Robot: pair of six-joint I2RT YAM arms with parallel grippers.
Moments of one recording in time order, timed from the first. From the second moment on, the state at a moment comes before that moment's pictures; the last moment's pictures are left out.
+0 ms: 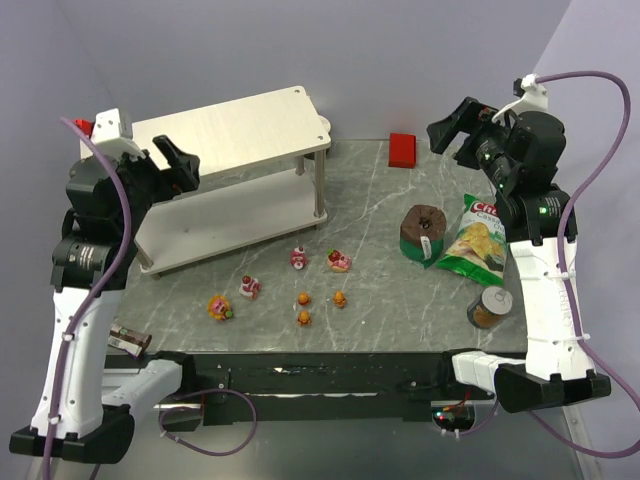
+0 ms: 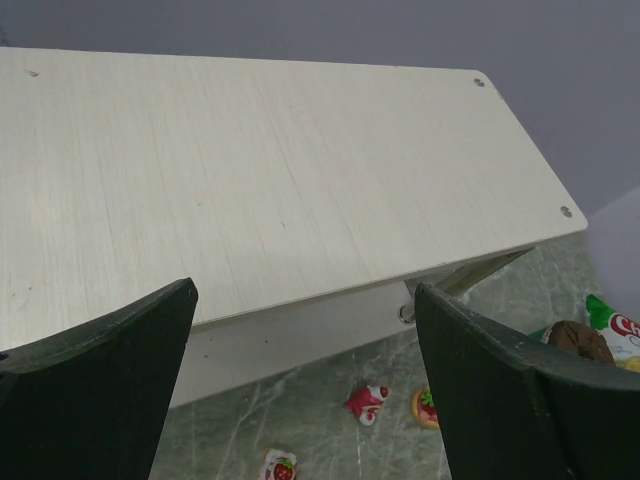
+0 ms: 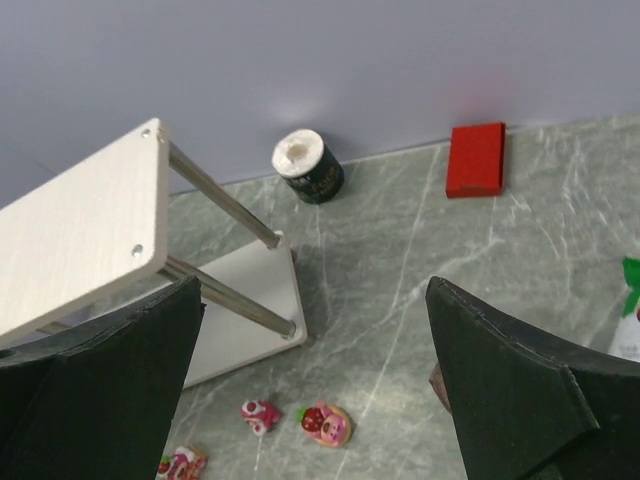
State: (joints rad) left arm -0.13 0.98 1.46 -0.61 -0.06 -0.36; right arm 0.08 1.20 1.68 -0.61 -0.07 0.40
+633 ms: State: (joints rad) left arm -0.42 0.96 1.24 -0.52 0.68 -0.27; right arm 0.08 1.13 1.57 -0.69 -0.21 0.35
